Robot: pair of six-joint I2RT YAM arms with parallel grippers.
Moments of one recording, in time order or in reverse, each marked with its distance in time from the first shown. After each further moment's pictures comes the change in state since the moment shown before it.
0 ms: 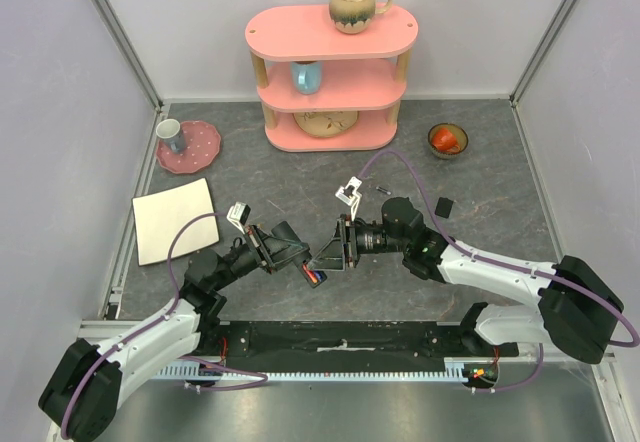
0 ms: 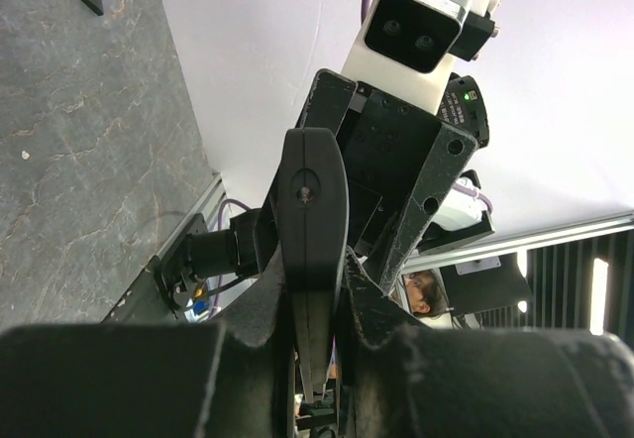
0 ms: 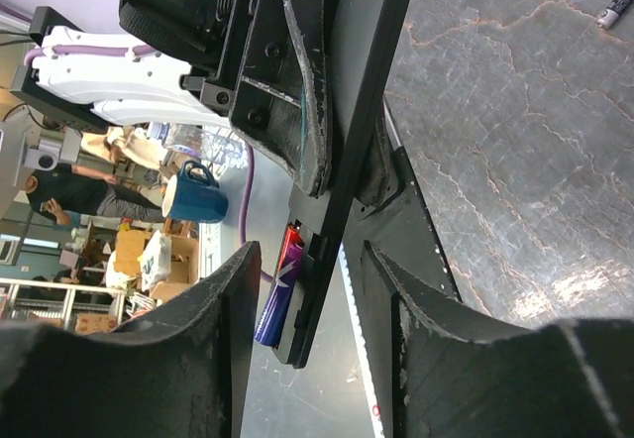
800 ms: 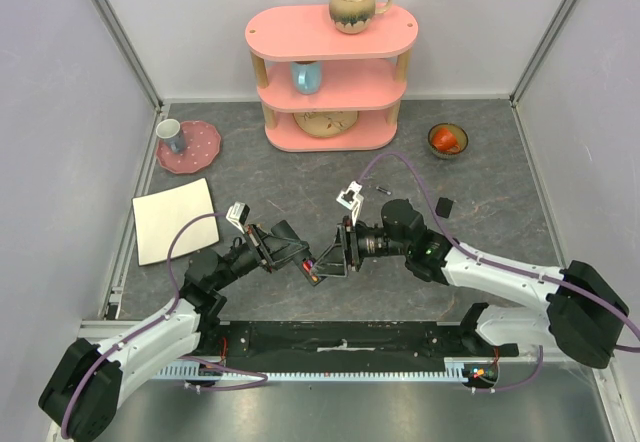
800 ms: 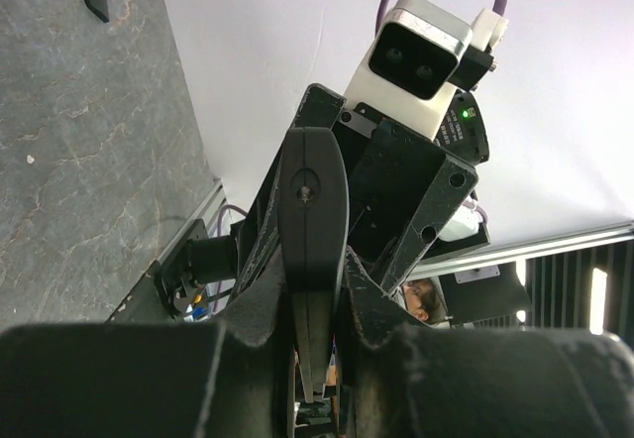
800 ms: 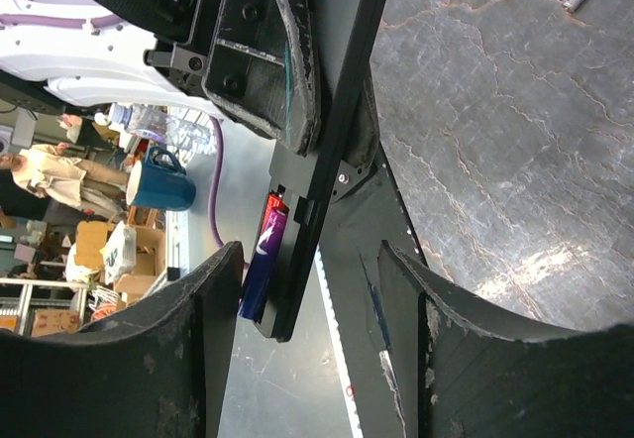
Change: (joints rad) left arm 0.000 0.005 0.000 -0.003 -0.016 -0.008; right arm 0.012 -0.043 -0.001 -0.114 0.033 -0.096
